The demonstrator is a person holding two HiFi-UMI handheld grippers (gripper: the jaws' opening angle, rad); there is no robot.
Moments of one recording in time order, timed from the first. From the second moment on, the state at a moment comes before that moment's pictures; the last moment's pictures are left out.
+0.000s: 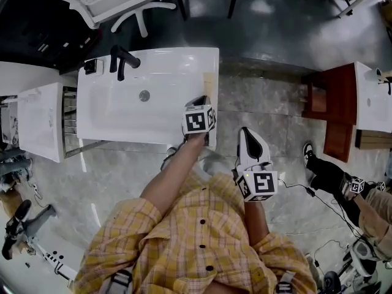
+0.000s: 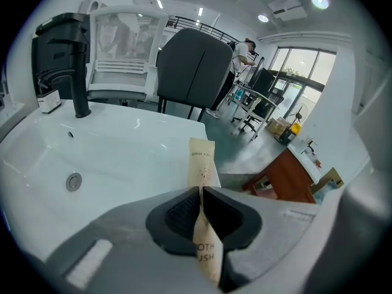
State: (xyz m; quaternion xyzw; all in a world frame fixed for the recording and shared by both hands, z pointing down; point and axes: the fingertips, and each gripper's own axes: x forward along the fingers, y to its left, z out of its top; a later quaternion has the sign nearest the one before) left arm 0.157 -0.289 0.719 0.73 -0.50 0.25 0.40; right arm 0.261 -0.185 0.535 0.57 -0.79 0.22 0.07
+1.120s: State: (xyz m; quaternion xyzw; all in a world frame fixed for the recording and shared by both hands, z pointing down) left arm 0.156 -0.292 0.714 0.73 -0.50 0.23 0.41; right arm 0.260 -0.192 0.530 0.57 -0.79 0.21 0.07
